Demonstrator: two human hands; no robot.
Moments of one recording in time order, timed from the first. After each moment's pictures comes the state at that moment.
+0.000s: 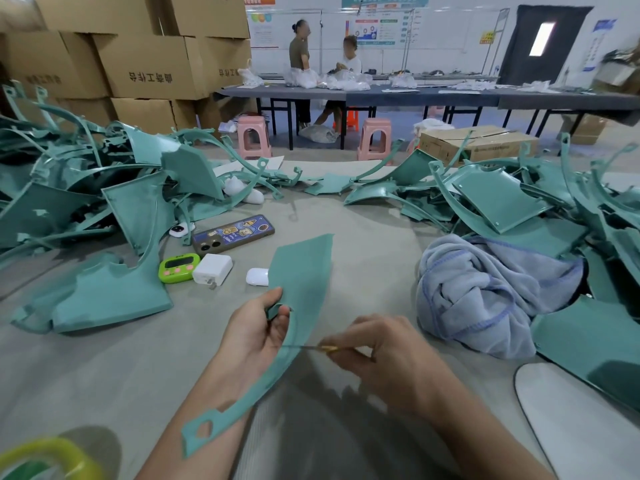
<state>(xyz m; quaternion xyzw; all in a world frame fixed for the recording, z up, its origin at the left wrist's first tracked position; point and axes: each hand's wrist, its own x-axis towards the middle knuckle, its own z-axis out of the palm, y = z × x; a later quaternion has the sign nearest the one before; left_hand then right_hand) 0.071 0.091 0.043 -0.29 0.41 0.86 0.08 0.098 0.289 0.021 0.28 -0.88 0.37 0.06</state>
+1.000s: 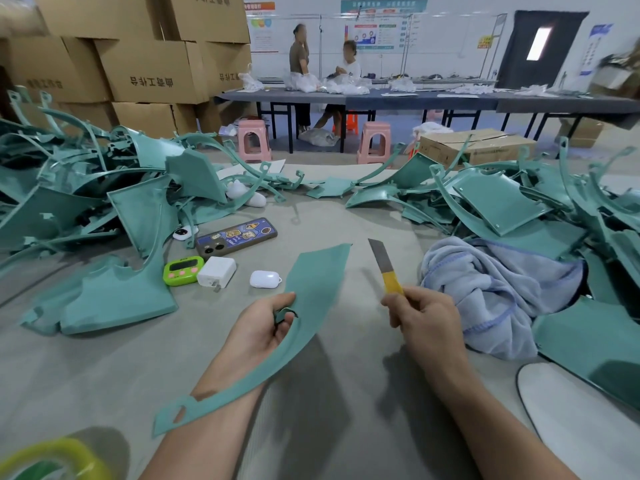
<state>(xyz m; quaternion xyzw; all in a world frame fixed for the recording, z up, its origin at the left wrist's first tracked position) 0.067 0.085 0.036 -0.28 0.47 0.83 0.13 0.067 0.305 0.012 0.00 -0.81 0.55 0.19</state>
